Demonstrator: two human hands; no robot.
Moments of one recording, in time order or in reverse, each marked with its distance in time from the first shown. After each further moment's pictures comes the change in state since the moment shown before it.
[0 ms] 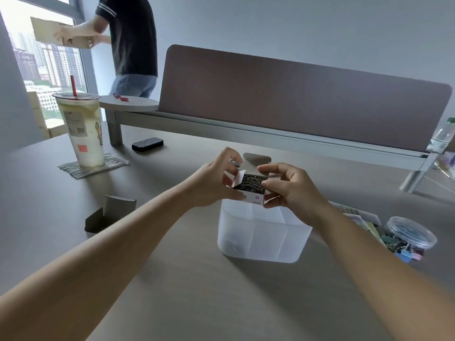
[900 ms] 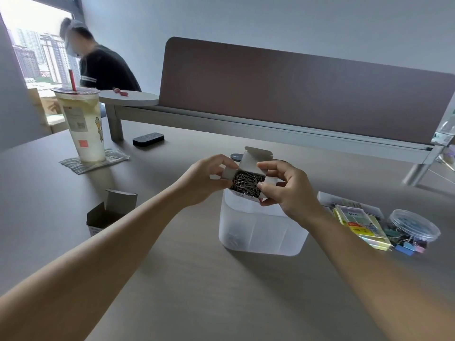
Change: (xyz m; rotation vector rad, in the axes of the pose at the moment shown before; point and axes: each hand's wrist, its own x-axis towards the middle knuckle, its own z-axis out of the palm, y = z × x) left_hand -0.008 -0.019 -0.002 -0.099 0.076 -0.014; right_hand -0.006 0.019 0.010 -0.134 0.101 -0.158
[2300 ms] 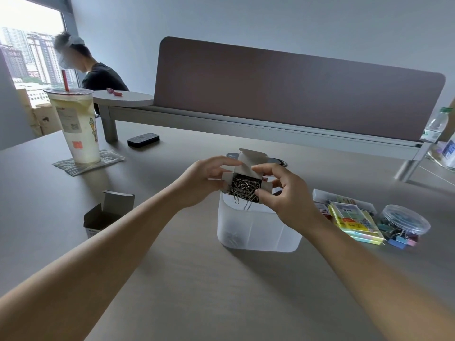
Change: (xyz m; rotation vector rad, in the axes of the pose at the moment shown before) left_hand -0.005 0.003 0.001 -0.126 -0.074 0.101; right_hand -0.014 -0.001 0.000 -0.260 -0.003 -0.137
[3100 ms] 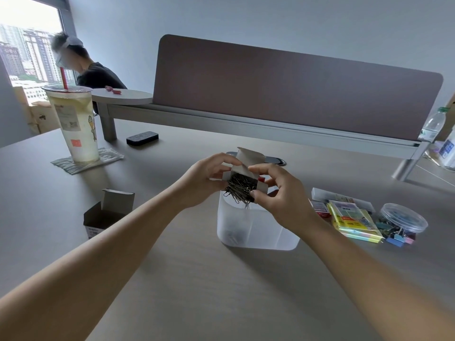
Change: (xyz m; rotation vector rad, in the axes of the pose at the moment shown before) left_hand -0.003 0.001 0.003 -0.078 -0.006 0.030; right_hand -0.001 -0.004 0.006 -0.064 0.019 -0.065
